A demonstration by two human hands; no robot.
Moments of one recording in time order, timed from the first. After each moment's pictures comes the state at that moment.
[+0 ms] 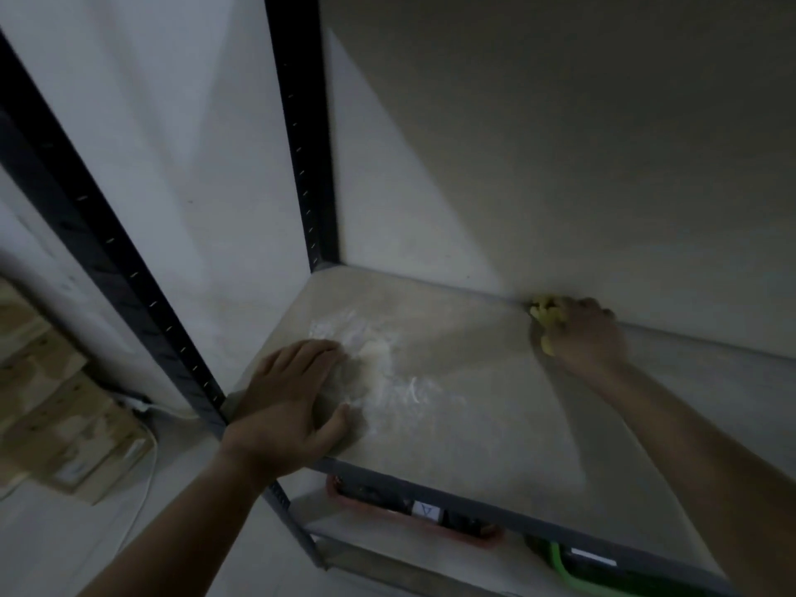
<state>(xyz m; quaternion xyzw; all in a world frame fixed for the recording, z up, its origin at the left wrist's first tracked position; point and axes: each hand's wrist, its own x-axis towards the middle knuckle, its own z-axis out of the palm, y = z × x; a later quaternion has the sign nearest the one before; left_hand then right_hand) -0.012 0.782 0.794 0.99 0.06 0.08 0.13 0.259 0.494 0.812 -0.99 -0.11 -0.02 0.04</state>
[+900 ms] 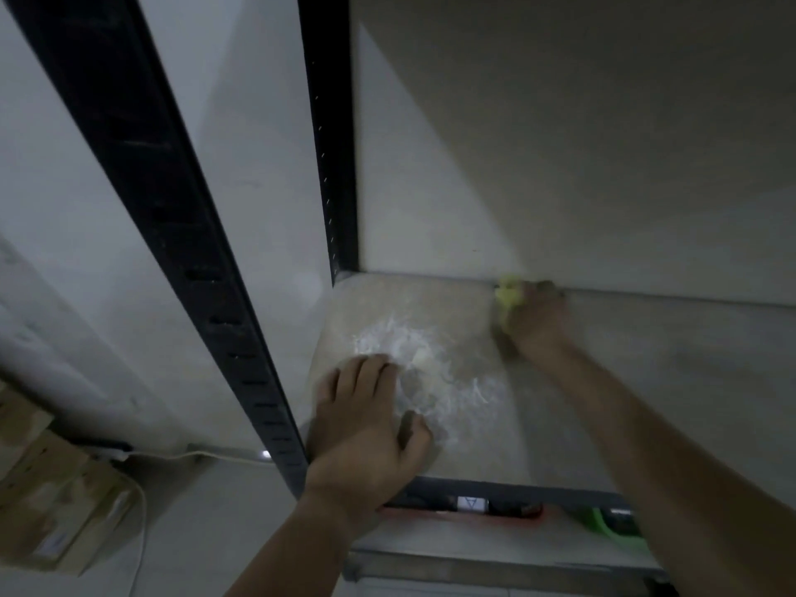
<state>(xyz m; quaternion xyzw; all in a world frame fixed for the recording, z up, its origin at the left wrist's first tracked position) -0.009 0.793 0.776 0.98 0.04 0.13 0.14 0.219 0.604 0.783 -0.99 -0.05 -0.06 0.08</state>
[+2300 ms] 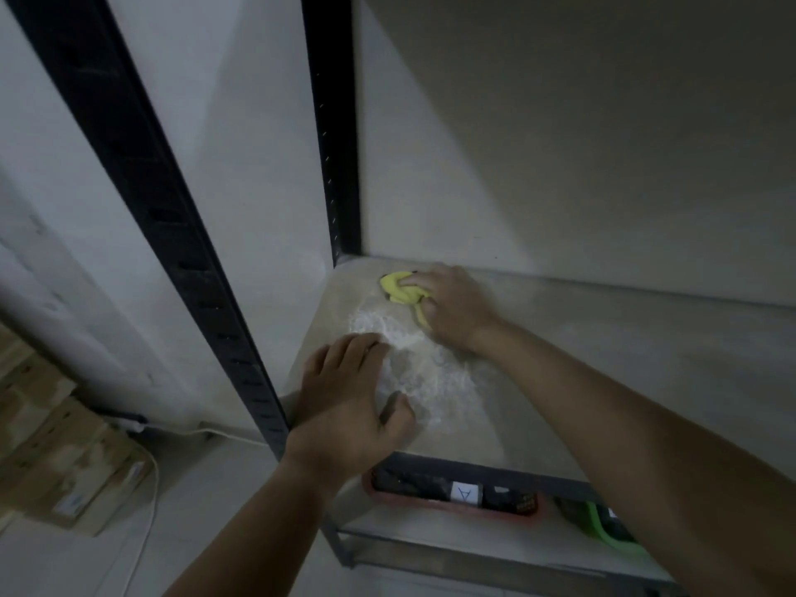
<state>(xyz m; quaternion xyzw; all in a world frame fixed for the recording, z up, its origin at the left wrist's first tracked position) -0.011 0.793 0.776 0.98 0.04 0.13 0.15 0.176 0.676 0.812 -0.92 -0.35 0.00 0.19</state>
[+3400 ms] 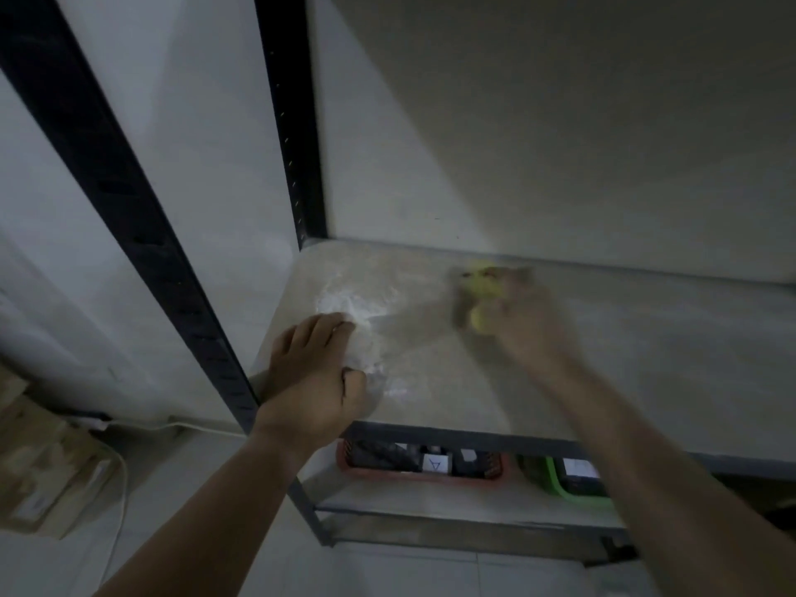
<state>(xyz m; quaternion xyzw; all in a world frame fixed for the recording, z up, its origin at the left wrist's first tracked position) -0.015 0.788 0.788 0.98 0.04 0.10 0.13 0.141 0.562 0.815 -0.97 -0.14 -0.07 0.21</state>
